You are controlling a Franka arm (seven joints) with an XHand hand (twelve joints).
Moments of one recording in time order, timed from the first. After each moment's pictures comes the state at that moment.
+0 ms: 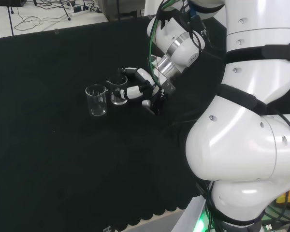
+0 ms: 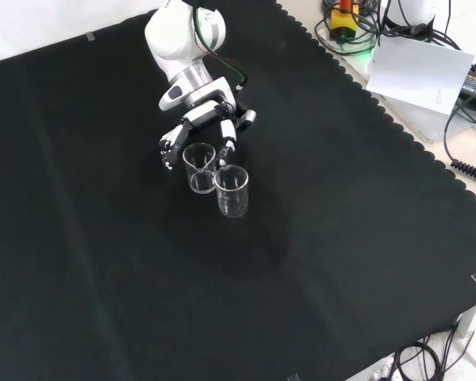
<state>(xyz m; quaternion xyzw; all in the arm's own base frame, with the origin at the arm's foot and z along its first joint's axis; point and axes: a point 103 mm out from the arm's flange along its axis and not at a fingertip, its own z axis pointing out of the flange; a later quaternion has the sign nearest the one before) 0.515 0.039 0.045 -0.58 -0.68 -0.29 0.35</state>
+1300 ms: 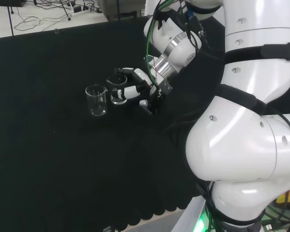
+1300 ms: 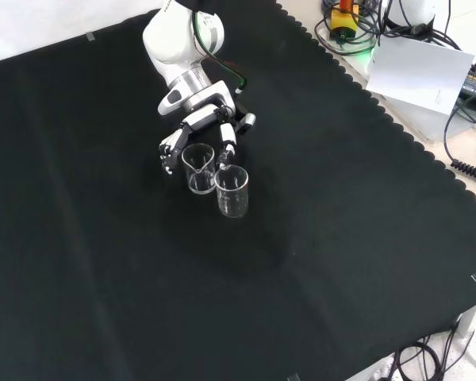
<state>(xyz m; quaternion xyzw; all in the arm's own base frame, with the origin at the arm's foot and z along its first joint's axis) 0.520 0.048 0.044 -0.57 -0.68 -0.29 0.35</state>
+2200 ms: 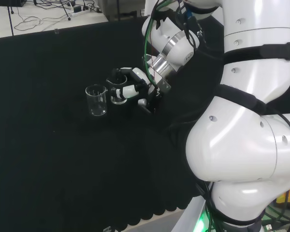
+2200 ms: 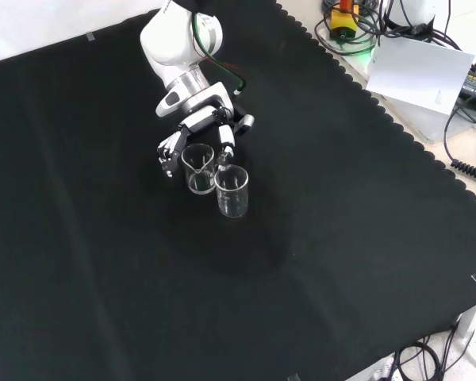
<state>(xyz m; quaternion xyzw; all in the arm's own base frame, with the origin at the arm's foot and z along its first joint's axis) 0.526 0.052 0.045 -0.57 -0.68 -0.28 0.35</state>
